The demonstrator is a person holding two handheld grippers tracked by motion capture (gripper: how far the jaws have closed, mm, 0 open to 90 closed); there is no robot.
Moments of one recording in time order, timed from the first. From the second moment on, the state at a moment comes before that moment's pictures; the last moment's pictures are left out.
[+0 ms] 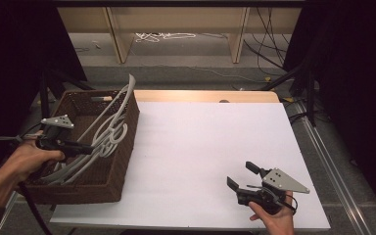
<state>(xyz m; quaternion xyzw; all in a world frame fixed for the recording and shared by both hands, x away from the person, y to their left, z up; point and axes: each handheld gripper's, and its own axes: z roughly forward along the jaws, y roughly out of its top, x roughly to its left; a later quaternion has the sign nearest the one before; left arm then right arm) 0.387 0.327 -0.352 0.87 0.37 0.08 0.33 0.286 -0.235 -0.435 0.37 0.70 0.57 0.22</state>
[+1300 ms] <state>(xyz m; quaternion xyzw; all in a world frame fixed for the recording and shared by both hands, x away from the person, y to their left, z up) 0.388 0.356 -0.391 0.88 0.39 0.04 0.25 0.287 -0.233 -0.436 0.37 0.70 0.57 0.22</state>
